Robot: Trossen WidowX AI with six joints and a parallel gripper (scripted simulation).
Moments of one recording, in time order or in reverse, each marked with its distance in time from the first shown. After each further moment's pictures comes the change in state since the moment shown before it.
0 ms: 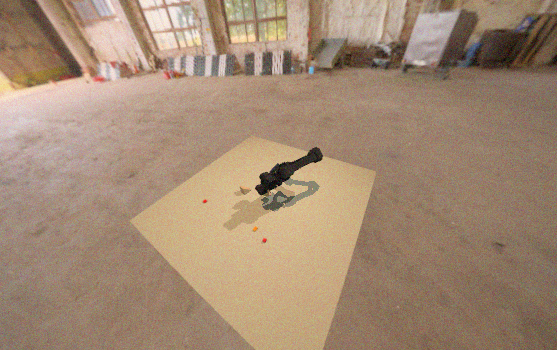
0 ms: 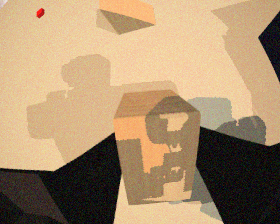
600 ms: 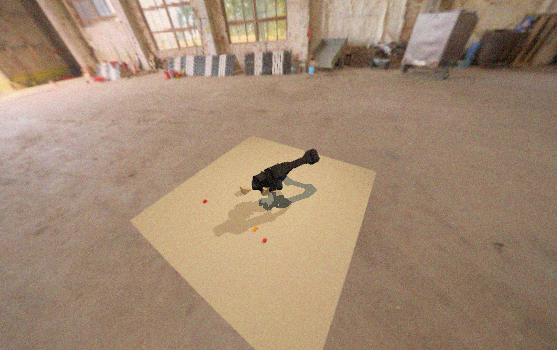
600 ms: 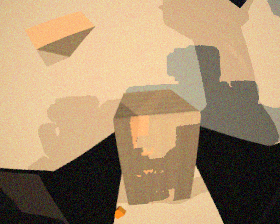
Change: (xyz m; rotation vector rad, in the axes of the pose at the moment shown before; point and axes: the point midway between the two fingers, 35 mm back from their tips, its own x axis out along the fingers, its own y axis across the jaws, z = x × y) arm 0.000 0.003 0.003 0.564 0.088 -0.187
